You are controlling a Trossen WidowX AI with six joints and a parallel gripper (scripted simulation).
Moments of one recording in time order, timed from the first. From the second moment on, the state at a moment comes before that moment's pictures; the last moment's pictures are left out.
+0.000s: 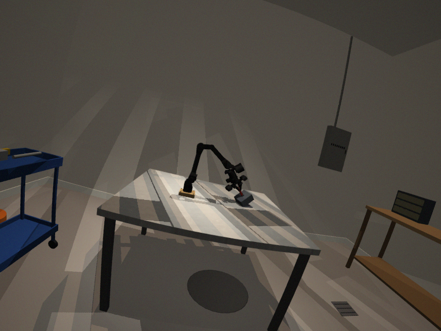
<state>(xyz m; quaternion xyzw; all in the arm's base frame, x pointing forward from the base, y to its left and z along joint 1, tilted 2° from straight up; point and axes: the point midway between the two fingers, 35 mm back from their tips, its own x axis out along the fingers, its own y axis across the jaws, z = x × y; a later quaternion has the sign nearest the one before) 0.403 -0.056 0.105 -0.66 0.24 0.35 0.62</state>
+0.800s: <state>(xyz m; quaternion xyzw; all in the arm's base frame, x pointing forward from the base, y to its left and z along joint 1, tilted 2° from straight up) 0.411 -0.056 0.100 -0.66 0.24 0.35 0.62</state>
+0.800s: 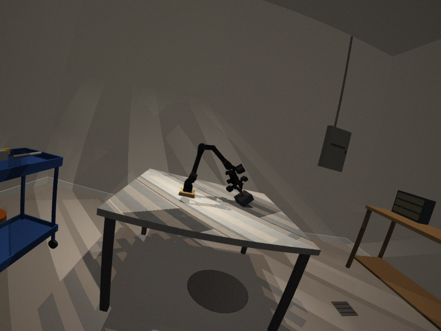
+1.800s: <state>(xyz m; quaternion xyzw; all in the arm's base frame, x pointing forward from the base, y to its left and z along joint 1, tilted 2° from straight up) 0.424 -0.054 0.084 -0.66 0.24 0.35 0.62</state>
